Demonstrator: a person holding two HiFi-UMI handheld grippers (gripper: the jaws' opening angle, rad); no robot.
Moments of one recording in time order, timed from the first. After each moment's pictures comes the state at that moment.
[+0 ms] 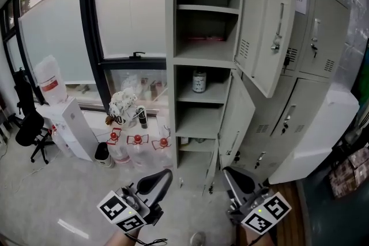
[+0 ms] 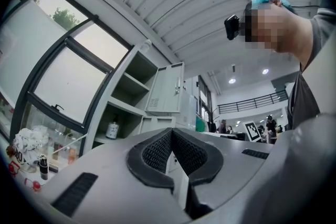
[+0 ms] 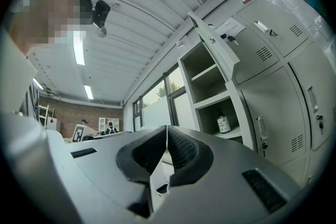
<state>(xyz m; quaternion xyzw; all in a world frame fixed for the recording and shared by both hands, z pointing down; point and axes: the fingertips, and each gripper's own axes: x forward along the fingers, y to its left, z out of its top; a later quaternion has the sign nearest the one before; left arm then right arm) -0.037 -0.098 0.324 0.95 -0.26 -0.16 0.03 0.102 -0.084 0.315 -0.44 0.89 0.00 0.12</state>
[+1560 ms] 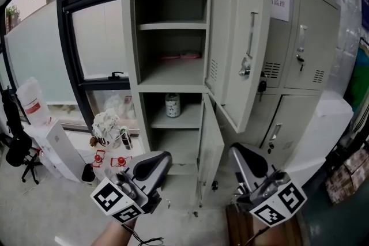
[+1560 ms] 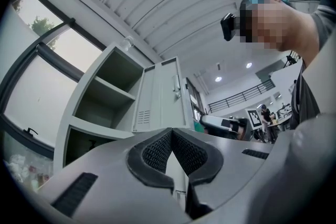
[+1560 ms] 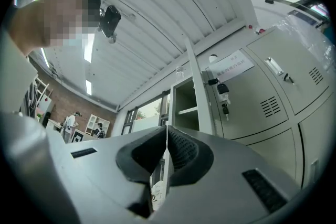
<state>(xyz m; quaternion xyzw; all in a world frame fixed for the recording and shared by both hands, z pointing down) 0.077 -0.206 0.230 0.96 -0.22 -0.17 -0.07 0.210 -0.165 0.185 -0.46 0.86 0.14 0.16</state>
